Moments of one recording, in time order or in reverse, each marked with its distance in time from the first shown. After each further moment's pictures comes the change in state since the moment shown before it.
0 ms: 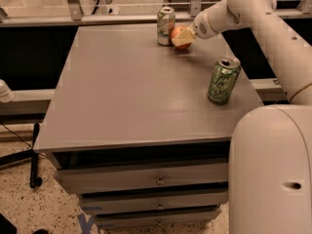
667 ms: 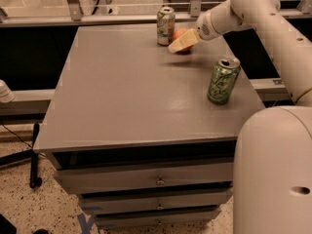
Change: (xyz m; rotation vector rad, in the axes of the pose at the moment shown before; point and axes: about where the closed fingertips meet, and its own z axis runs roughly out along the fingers) arm 0.005 0.003 -0.007 -0.008 -0.001 0.009
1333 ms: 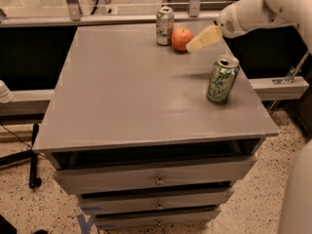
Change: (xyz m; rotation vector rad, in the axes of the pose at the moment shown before) arm 0.008 0.011 -0.081 0.018 -0.036 -0.062
